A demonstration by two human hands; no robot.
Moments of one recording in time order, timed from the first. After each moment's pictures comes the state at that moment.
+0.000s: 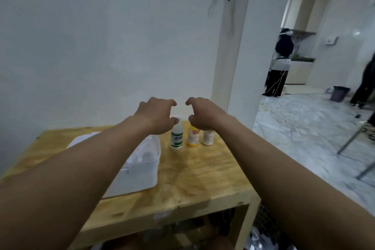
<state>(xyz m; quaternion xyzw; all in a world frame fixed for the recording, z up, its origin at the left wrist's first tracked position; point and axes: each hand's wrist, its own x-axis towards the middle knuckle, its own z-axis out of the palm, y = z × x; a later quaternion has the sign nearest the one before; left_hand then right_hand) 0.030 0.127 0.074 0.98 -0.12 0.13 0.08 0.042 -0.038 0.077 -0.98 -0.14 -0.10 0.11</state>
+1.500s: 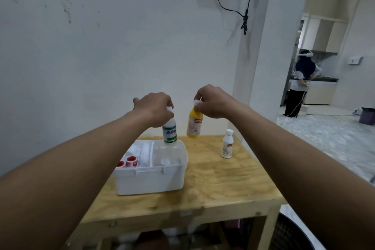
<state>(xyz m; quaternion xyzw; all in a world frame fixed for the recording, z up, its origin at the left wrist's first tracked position) -0.034 0.192 0.139 0.97 -0.02 0.19 0.12 -0.015 0.008 0.165 -0.95 -0.19 -0.17 0.16</state>
